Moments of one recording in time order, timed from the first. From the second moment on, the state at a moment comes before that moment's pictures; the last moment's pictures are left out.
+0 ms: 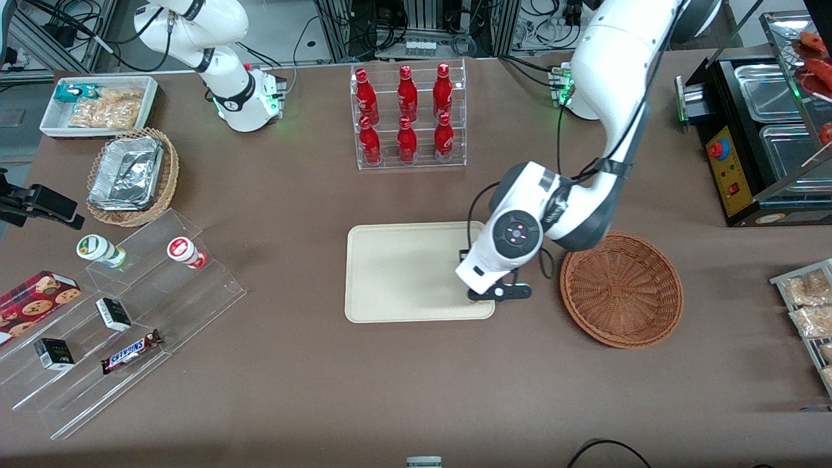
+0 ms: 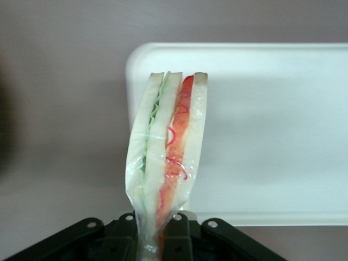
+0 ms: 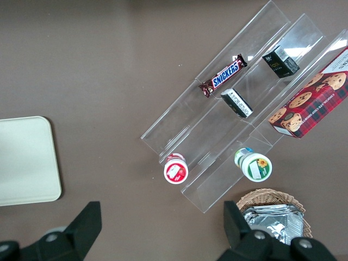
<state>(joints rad) -0.52 0.64 -0.10 -1.45 -0.09 1.93 -0.57</state>
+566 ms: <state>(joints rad) -0.68 0.80 -0.09 -1.35 -0.10 2.04 -0.78</state>
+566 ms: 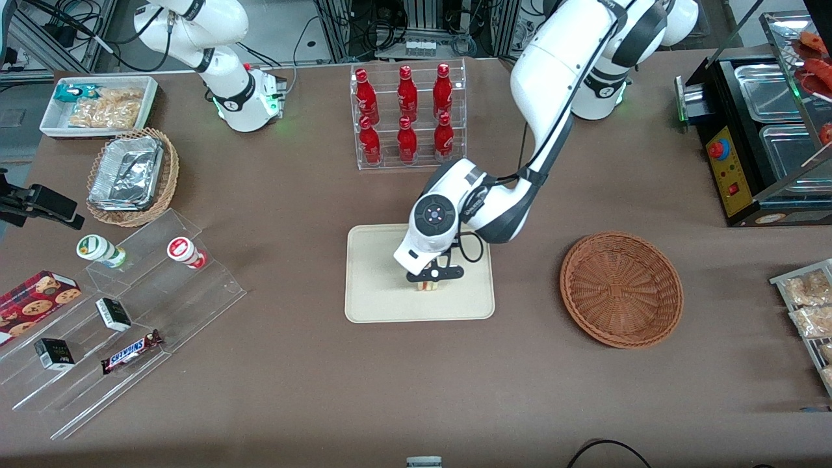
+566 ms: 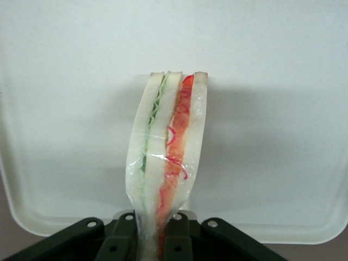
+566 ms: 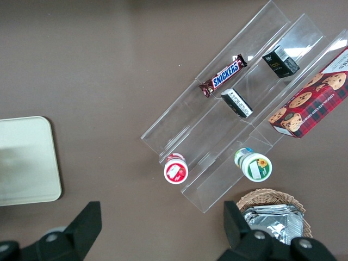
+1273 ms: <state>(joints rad) -0.68 0.81 -0.08 -1.32 -0.10 2.04 -0.82</state>
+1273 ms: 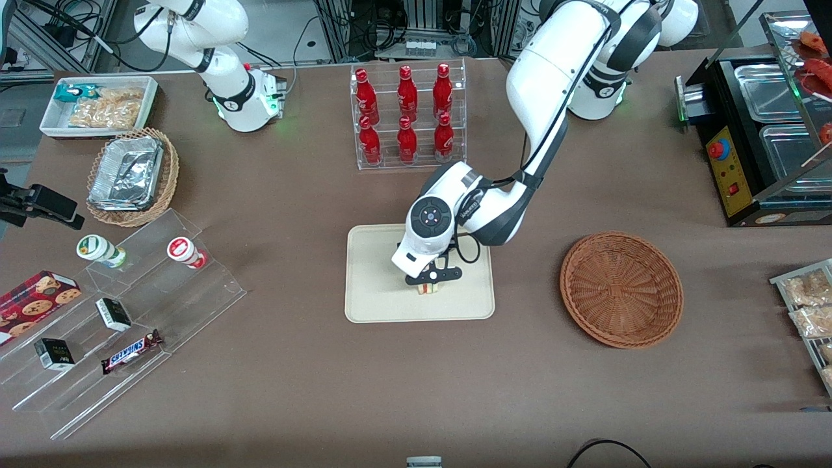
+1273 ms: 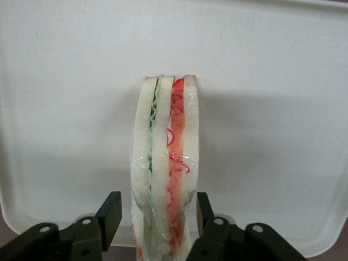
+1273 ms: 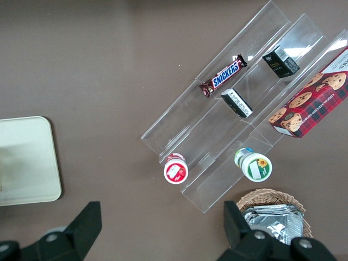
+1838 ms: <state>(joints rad) -0.67 0.57 0.10 -1.31 -0.08 1.71 -0.84</state>
